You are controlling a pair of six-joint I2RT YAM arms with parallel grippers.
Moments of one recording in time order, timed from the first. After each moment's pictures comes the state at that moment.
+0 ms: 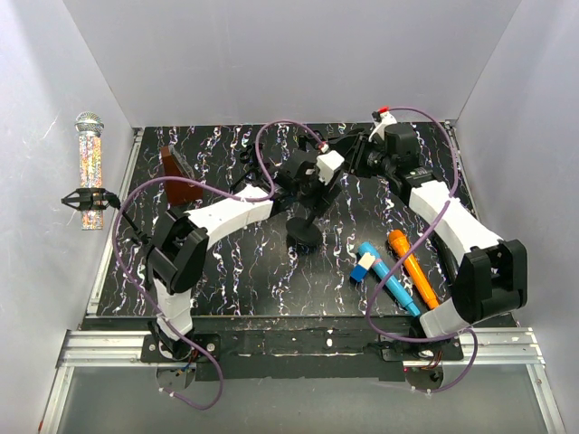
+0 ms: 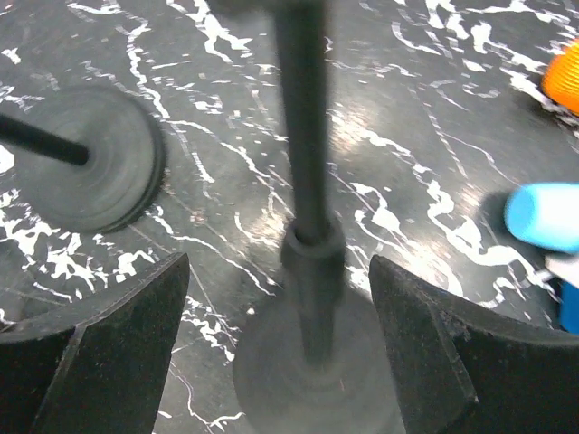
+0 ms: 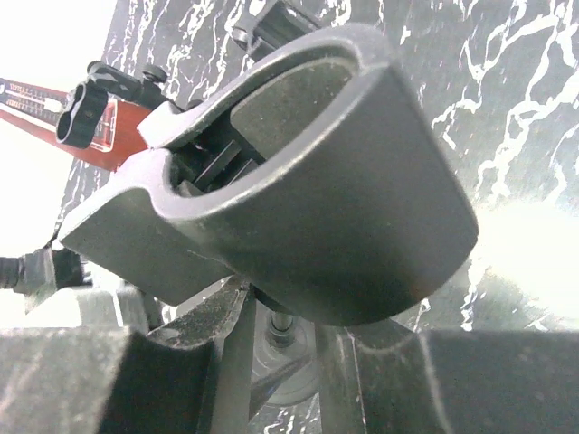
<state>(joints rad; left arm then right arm) -0.77 1.91 1.48 -0.19 0.02 0.10 0.33 1.51 1.23 -0.18 -0.29 0.50</state>
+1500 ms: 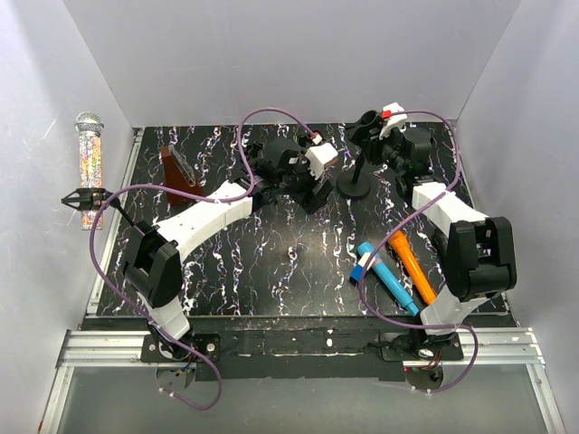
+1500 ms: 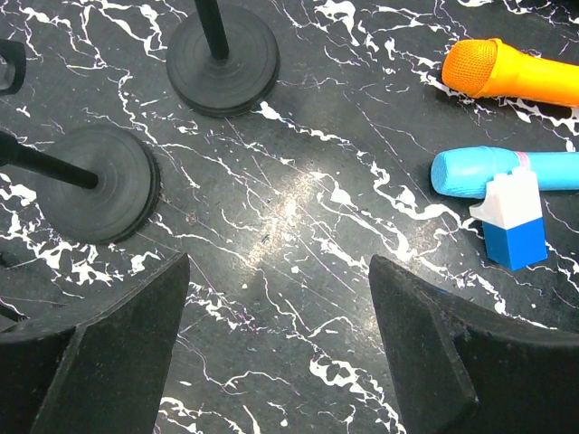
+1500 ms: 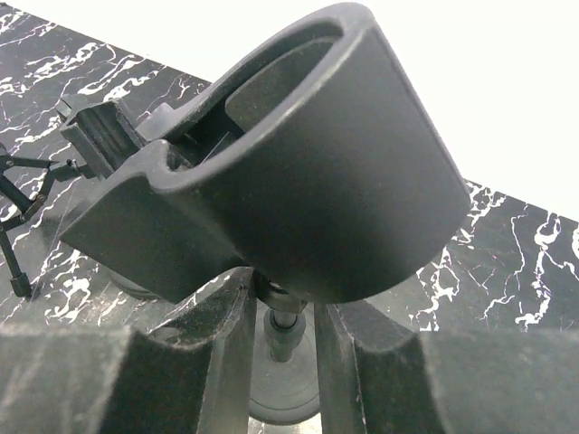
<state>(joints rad) -0.73 1.73 1.48 -0.32 0.25 0.21 0.17 1.64 1.10 0.38 -0.32 -0.08</state>
